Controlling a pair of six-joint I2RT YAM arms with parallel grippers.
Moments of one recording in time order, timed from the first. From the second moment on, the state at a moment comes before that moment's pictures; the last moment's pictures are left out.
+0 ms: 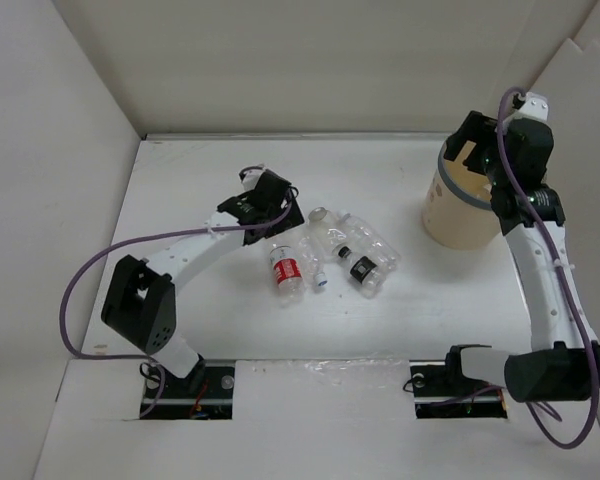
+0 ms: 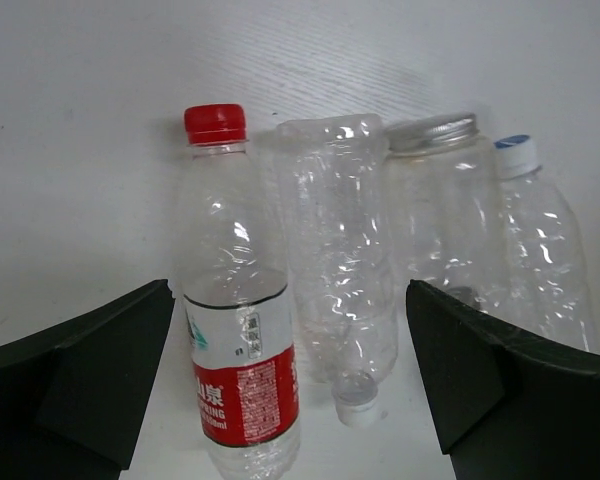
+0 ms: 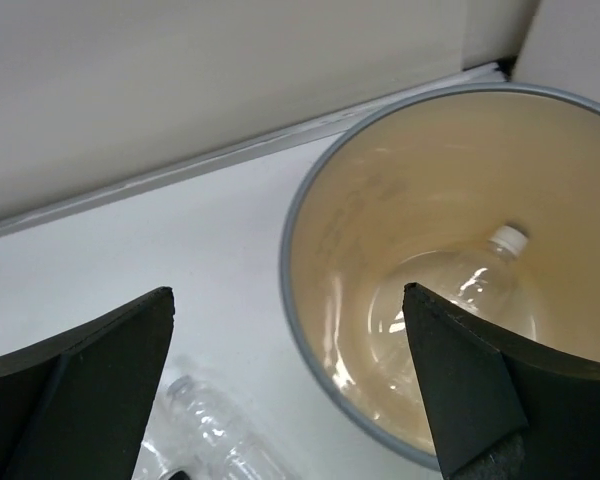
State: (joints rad) left arm -0.60 1.53 1.20 -0.54 -0.28 -0.84; right arm -0.03 1.24 1.39 -0.40 0.10 0.29
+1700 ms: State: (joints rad) left arm -0.53 1.34 1.50 -0.31 -0.10 -0.56; right arm 0.70 1.45 1.33 0.07 -0.54 0.24
